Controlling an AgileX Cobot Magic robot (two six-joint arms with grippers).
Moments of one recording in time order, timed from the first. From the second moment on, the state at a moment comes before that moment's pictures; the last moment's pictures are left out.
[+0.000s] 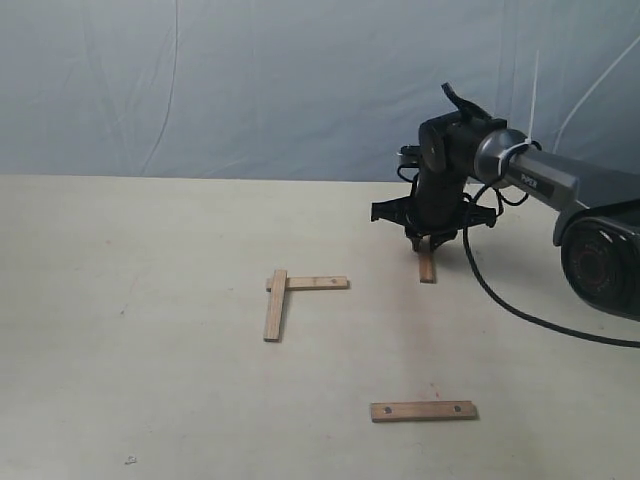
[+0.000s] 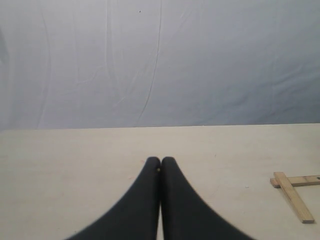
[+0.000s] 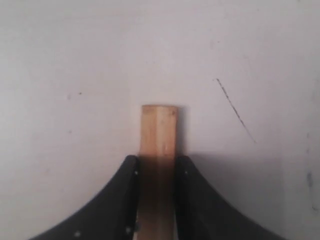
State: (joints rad) left arm -0.08 0.01 0.00 -0.06 0.08 0.07; right arm 0.35 2.58 -2.23 -0.16 1.00 0.45
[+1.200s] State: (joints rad) left arm -0.08 0.01 0.00 -0.03 0.08 0.07; right arm 0.68 2.41 -2.06 -0.17 1.10 0.62
